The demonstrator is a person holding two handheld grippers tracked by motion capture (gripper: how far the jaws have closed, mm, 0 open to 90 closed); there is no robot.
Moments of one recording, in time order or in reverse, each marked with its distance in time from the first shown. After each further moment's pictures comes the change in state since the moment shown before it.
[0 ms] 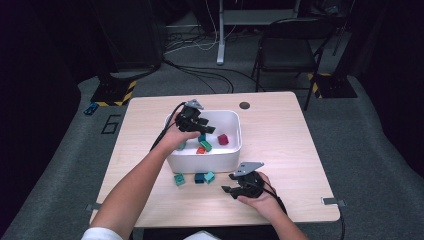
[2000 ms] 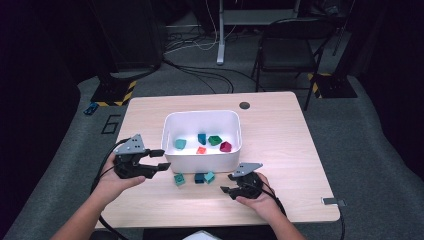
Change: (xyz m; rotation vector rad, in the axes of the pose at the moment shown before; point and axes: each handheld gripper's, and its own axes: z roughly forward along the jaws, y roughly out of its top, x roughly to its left) left arm -0.074 -0.113 -0.164 -0.106 0.019 0.095; right arm 0.004 0.001 0.003 -0.003 -0.006 0.008
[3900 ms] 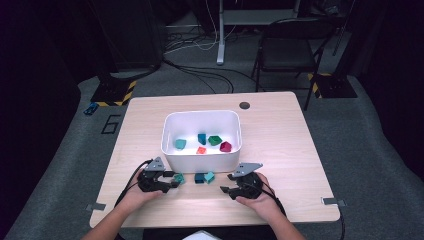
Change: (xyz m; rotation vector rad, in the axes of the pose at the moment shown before) left arm 0.024 -0.105 0.105 0.177 -0.028 -0.093; right arm 0.001 0.001 0.000 -0.008 0.000 0.000
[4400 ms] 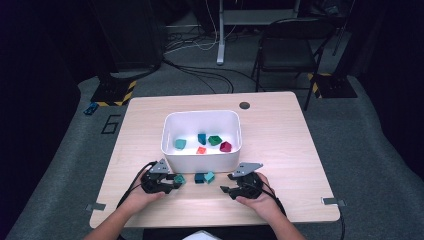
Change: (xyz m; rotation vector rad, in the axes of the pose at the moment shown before) left arm -0.008 0.003 0.006 0.032 0.012 0.057; right arm 0.000 0.000 -0.001 -0.003 -0.001 0.001
